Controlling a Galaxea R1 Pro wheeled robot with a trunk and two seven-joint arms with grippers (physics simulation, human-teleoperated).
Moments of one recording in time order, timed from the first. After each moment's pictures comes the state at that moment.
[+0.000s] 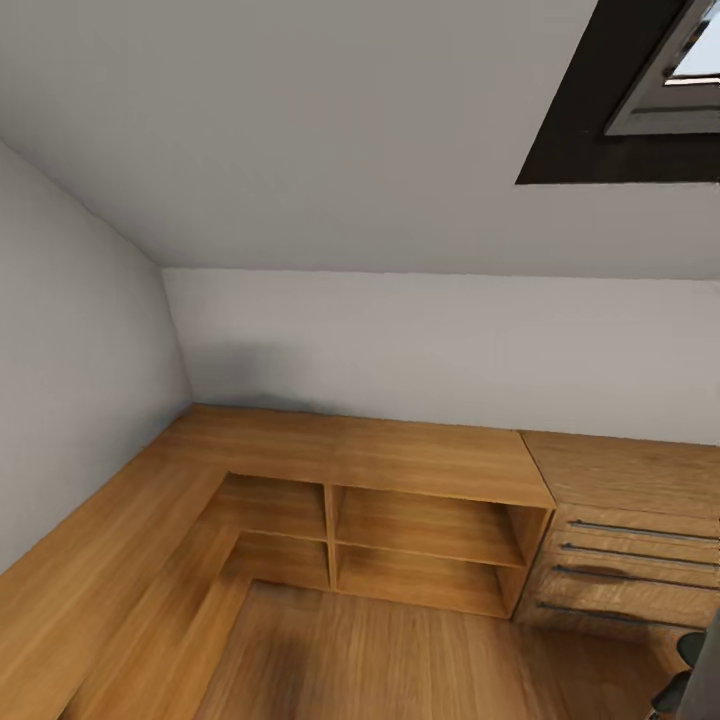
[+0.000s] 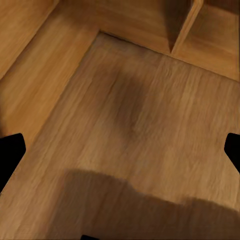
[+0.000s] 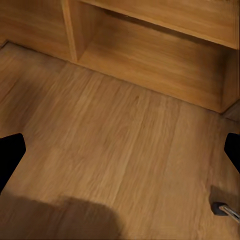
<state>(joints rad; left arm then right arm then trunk) -0.13 0.02 -0.47 -0.27 0.64 -0.55 0.13 -0.27 0.05 1.15 0.00 -0.85 -0.71 -0.12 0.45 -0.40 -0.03</state>
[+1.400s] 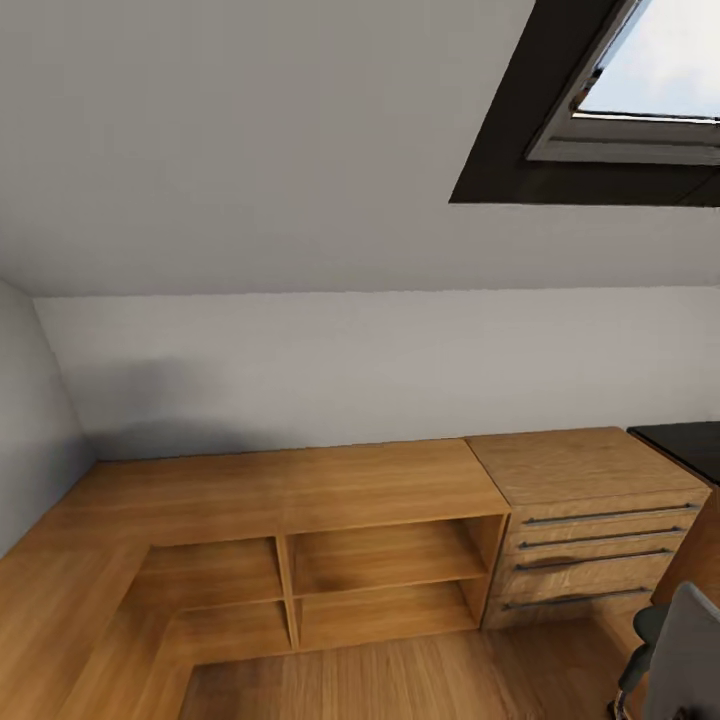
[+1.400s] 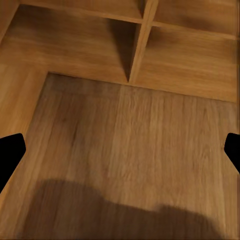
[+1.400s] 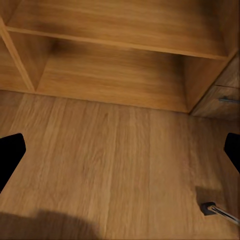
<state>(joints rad) -0.13 0.00 -0.47 -0.27 0.64 -0.54 0.13 -0.27 0.05 1.15 0.00 -0.85 -0.71 -0.12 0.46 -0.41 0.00</state>
